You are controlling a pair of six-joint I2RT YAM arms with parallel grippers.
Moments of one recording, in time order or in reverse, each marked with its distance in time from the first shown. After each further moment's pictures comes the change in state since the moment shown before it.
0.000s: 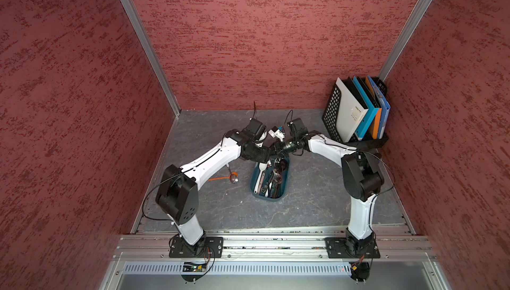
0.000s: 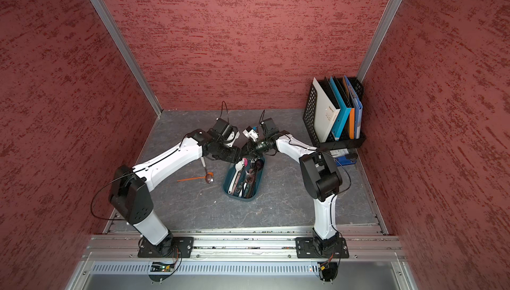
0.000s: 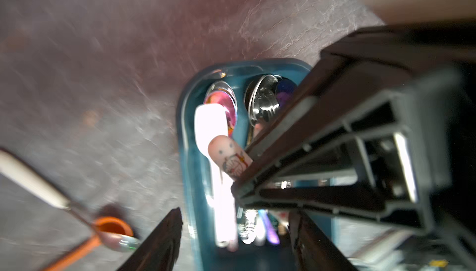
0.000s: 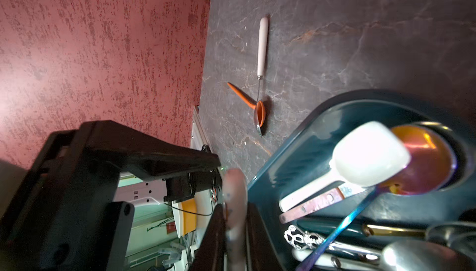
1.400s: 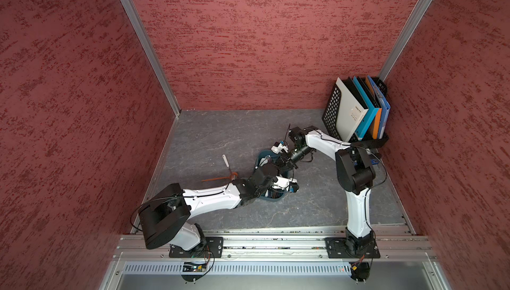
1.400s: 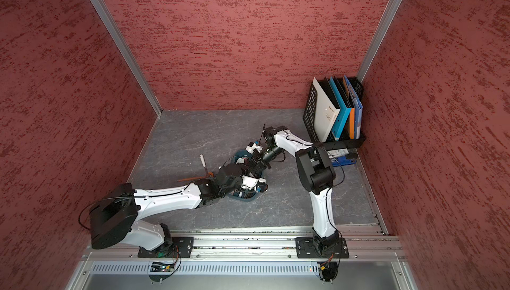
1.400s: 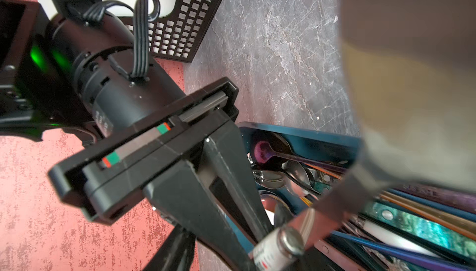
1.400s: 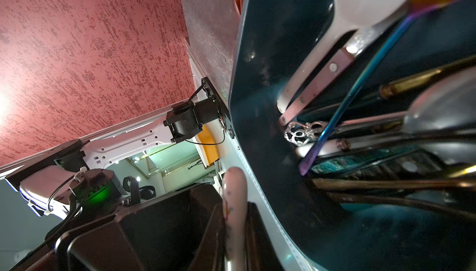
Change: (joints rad) left arm -0.370 -0.183 -0.648 1.022 -0.319 1.353; right arm -0.021 0.105 0.126 -0.709 -0.072 -0.402
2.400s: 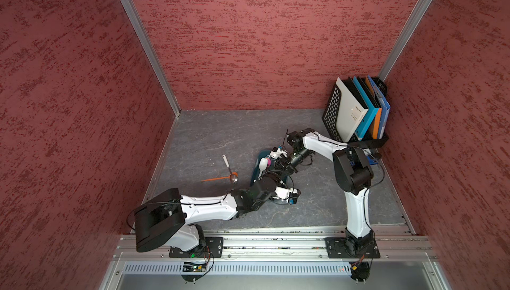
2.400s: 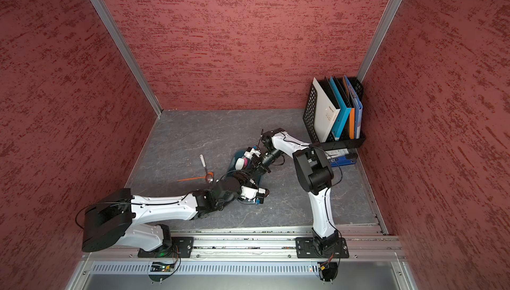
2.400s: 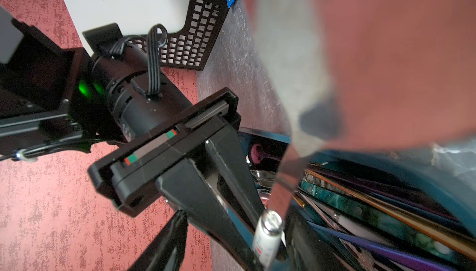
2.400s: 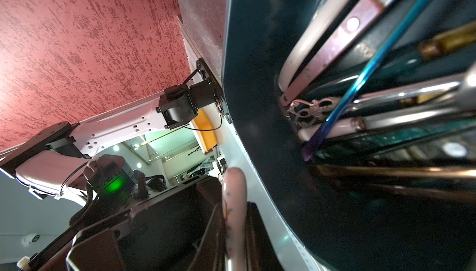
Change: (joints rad) left arm -0.142 -0.089 -0.144 0.117 -0.111 0.017; right arm 0.028 0.010 -0.020 -0.076 -0.007 -0.081
